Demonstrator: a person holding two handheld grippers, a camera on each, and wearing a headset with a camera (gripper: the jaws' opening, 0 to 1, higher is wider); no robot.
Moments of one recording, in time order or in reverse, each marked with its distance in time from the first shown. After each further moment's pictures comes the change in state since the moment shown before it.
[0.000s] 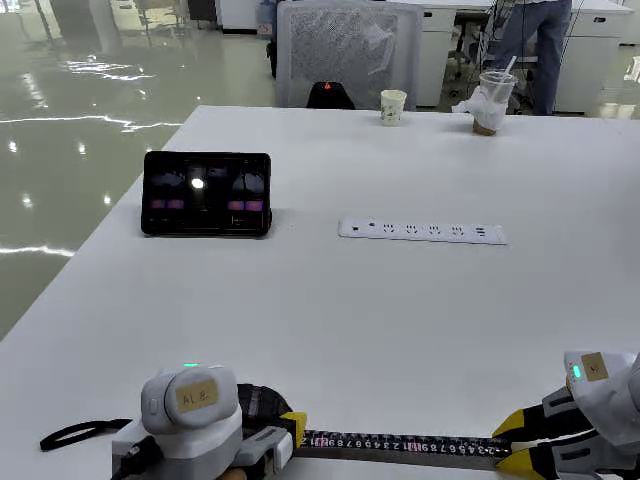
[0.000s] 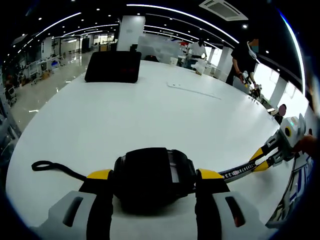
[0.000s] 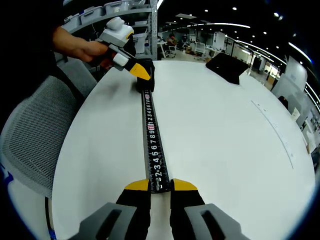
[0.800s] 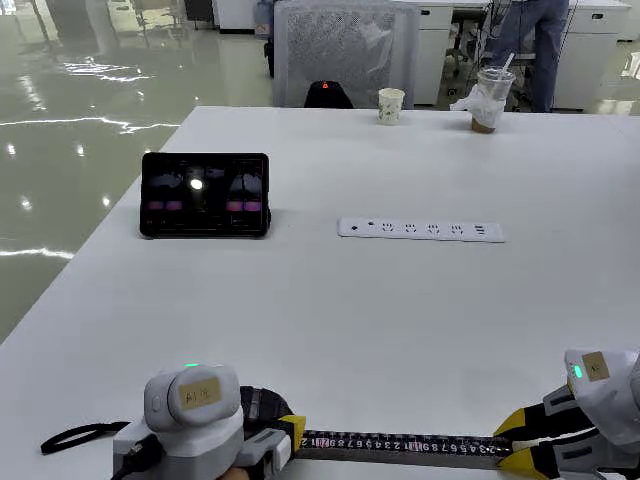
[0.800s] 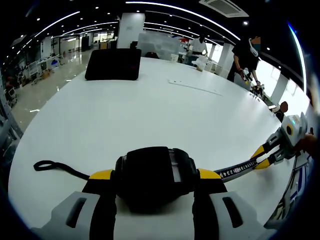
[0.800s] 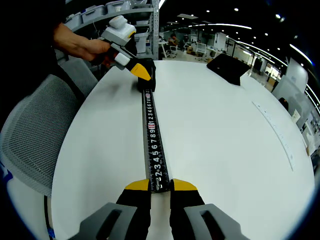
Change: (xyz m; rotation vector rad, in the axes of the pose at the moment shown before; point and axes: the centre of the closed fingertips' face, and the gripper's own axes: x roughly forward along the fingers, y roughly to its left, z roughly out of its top) left arm 0.000 0.002 -0.002 0.011 0.030 0.013; right arm 0.000 0.001 0.001 -0.015 0.003 0.000
